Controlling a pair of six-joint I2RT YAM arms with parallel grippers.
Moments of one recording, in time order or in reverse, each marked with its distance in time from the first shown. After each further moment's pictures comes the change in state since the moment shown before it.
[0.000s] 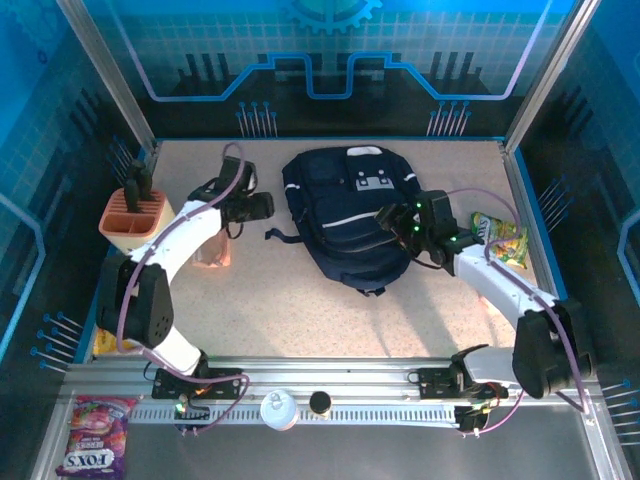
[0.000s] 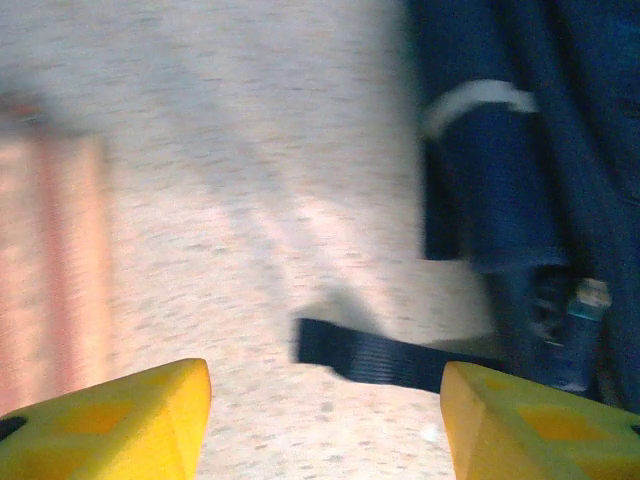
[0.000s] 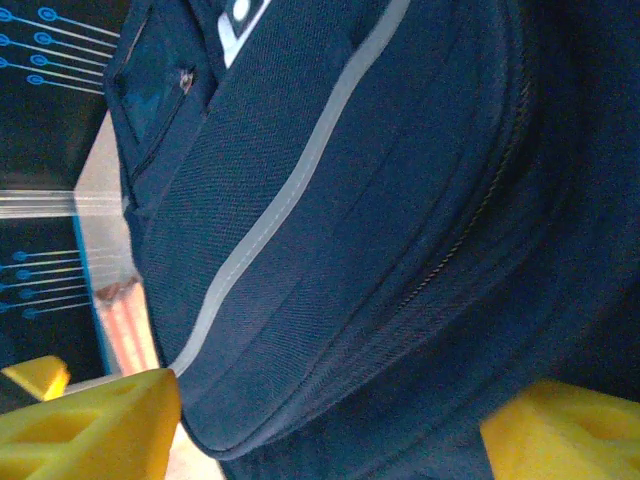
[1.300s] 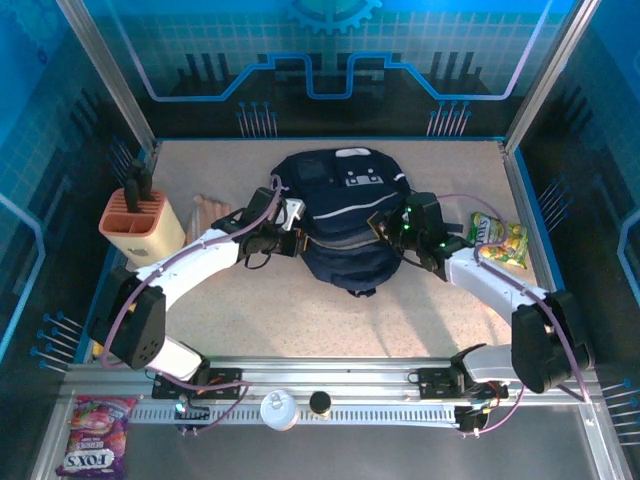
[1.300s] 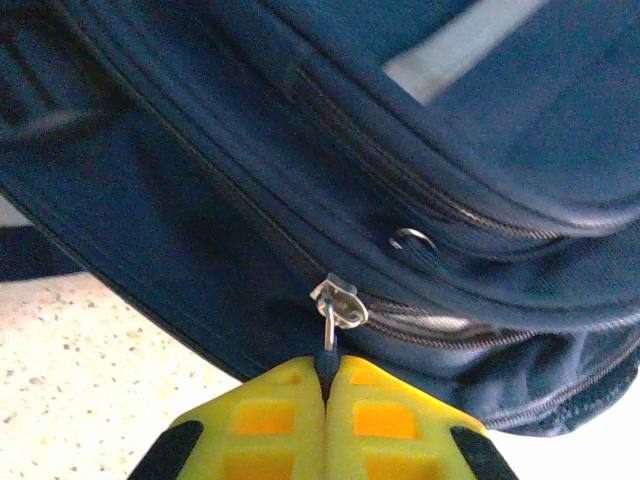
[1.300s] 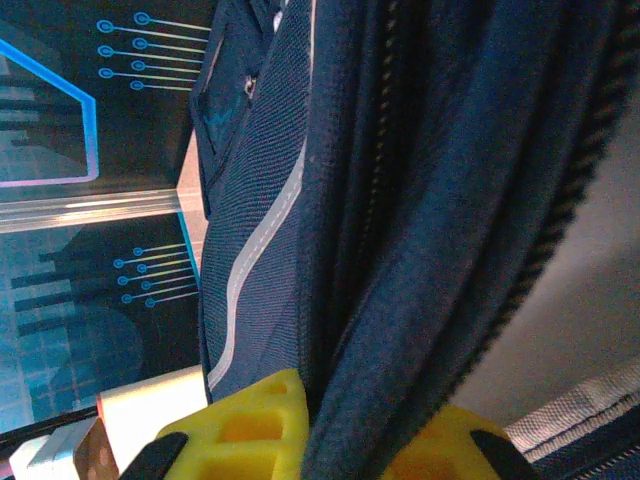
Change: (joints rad) left arm -0.251 -0.085 -0.179 0.136 0.314 0.121; right arm 0.071 0.037 -0.047 0.244 -0.057 0.243
